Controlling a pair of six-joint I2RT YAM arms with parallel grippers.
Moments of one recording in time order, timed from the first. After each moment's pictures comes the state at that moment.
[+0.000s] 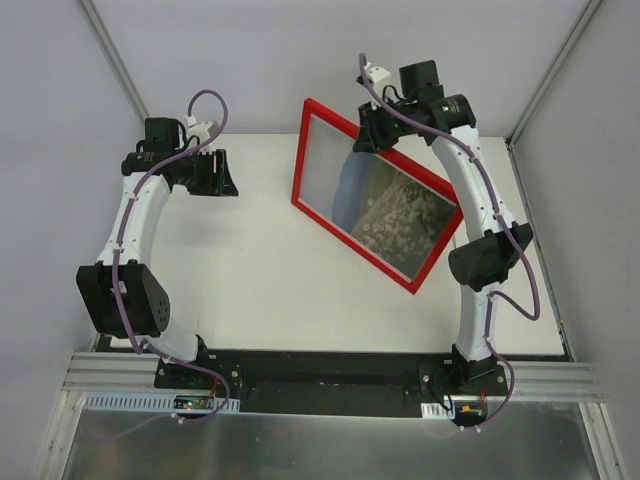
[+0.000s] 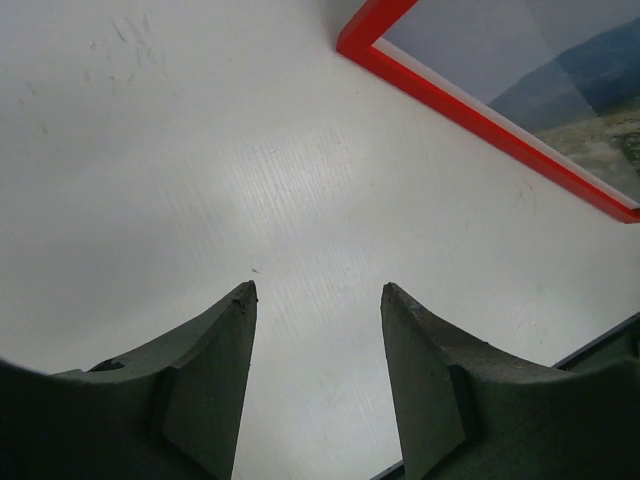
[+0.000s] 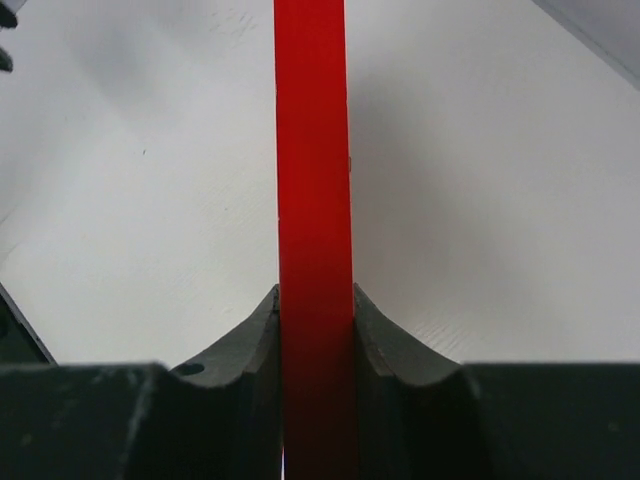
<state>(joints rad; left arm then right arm) 0.05 1.54 1.49 -0.86 0.54 0.05 0.41 2.05 2.41 -1.10 -0.47 -0.22</state>
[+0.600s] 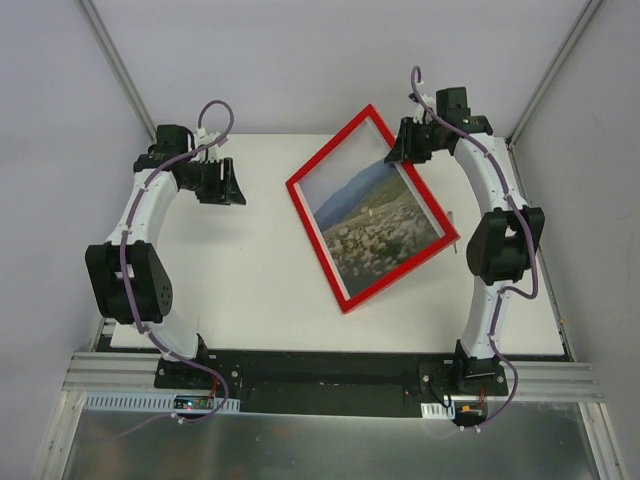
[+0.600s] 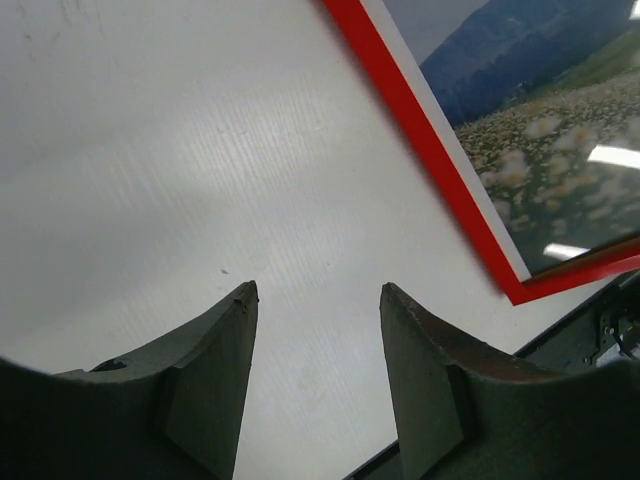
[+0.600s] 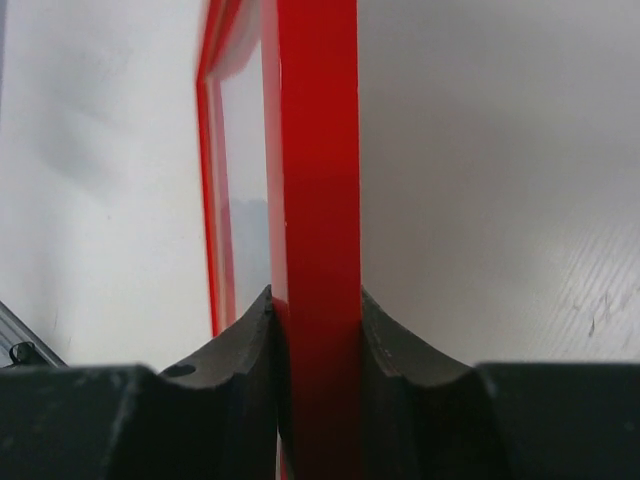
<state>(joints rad) 0.05 1.63 1.47 -0.84 0.62 0.03 0.17 2.08 2.13 -0.90 -0.53 0.10</state>
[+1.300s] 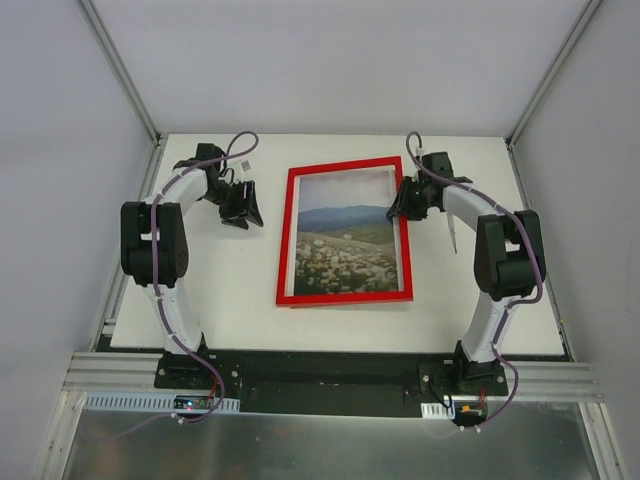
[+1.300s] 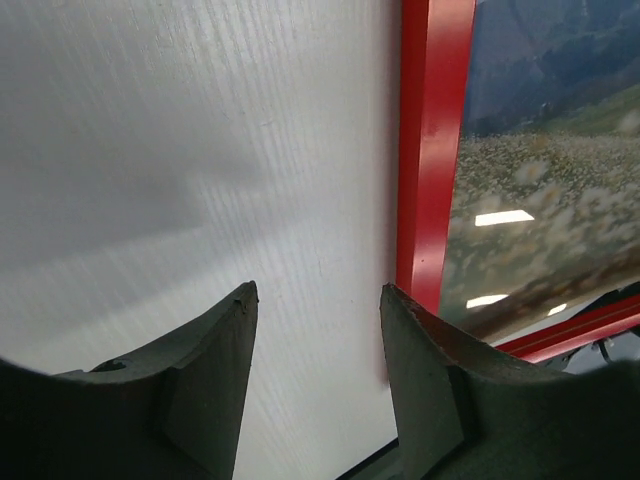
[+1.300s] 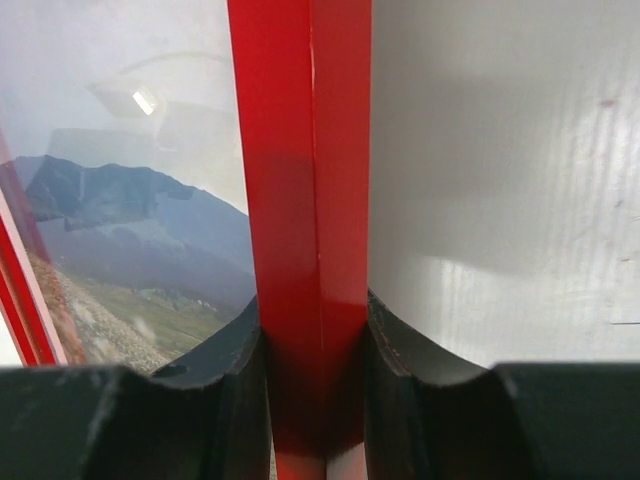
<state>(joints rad) -0.02 1.93 1.44 -0.78 0.58 -0.07 0.17 1.90 1.33 -0.43 -0.30 0.35</state>
